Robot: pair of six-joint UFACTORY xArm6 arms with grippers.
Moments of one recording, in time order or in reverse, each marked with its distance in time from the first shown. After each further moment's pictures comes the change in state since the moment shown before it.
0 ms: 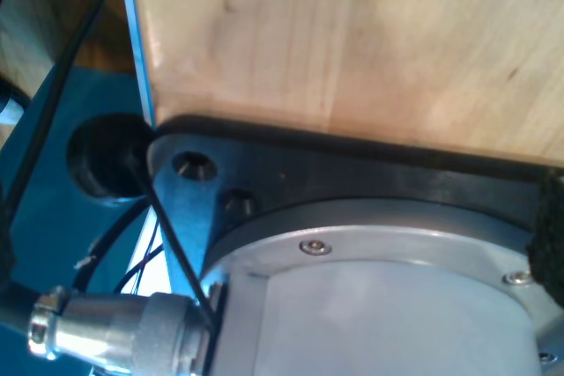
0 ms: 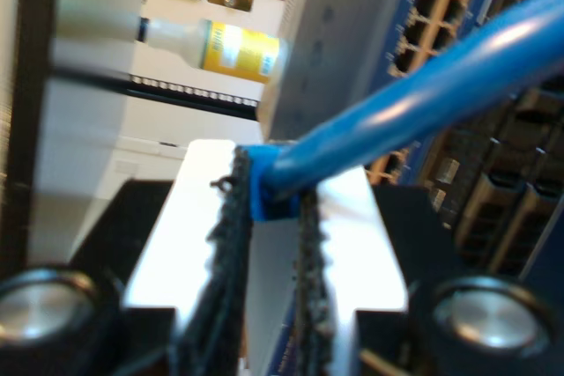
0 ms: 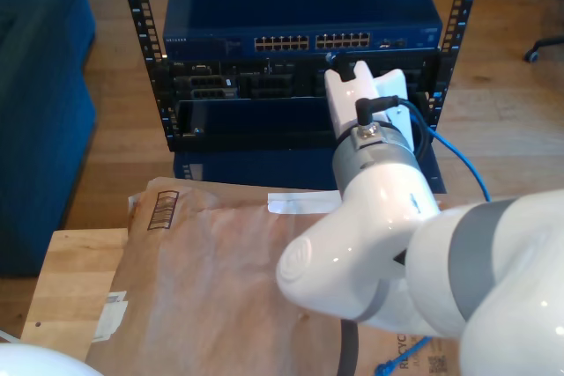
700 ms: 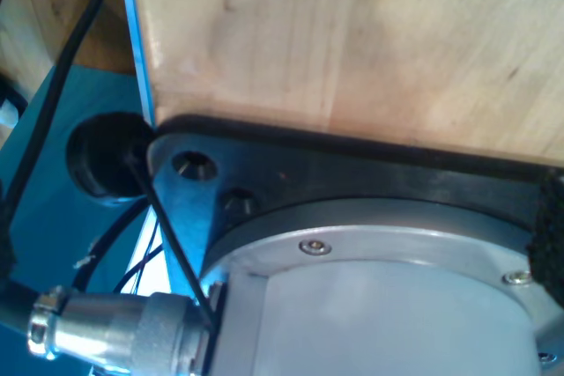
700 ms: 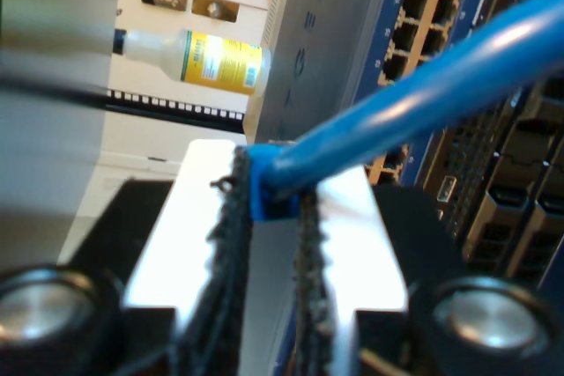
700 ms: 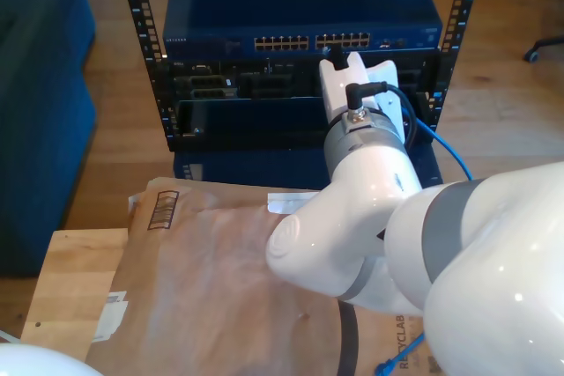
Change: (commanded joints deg) left arm 0.0 0.0 0.0 0.0 0.0 0.0; right arm -1.4 2.5 -2.5 2.9 -1.1 -0.1
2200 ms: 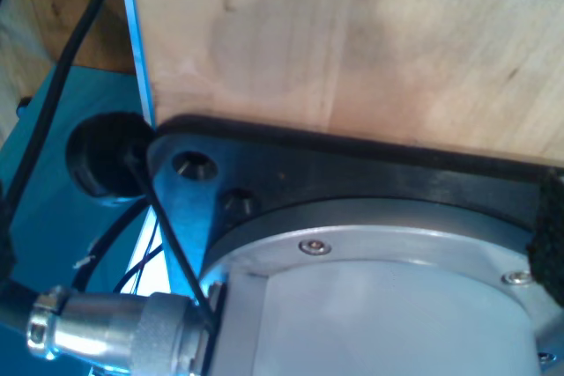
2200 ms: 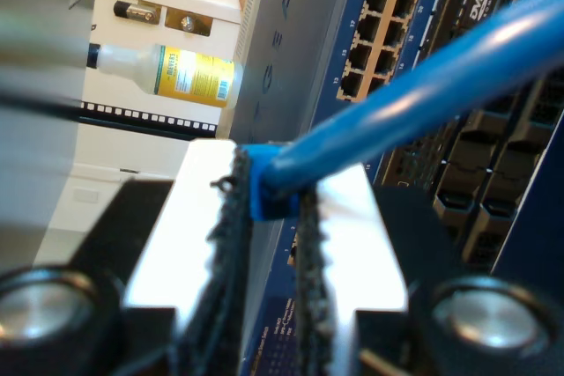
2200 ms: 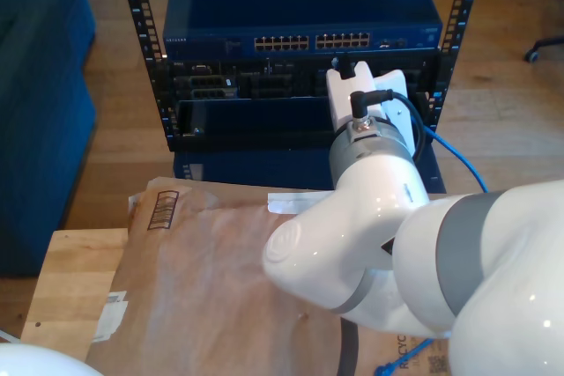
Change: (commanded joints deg) left arm 0.0 0.0 0.0 0.0 0.0 0.0; right arm 0.5 -2.8 1.8 2.2 0.8 -5.5
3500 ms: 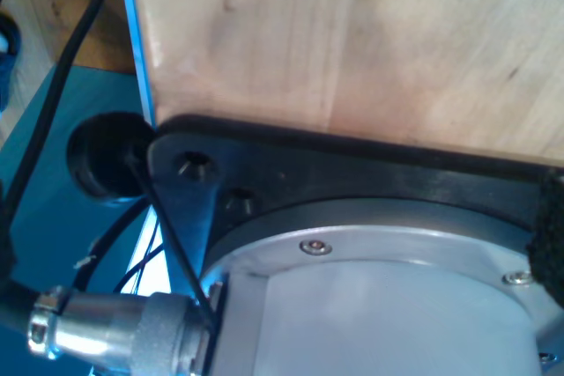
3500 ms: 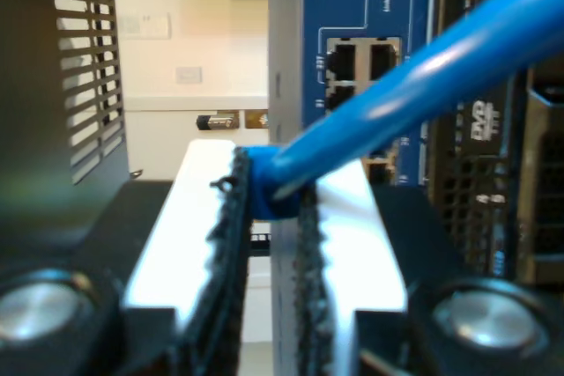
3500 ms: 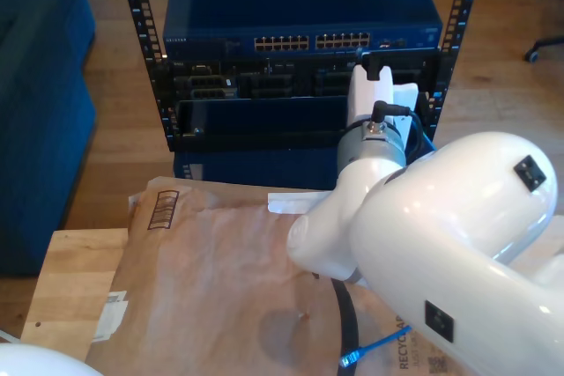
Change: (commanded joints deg) left arm 0.0 0.0 0.0 0.0 0.0 0.0; right arm -9.3 20.7 -9.1 -11.5 -12.5 29.3
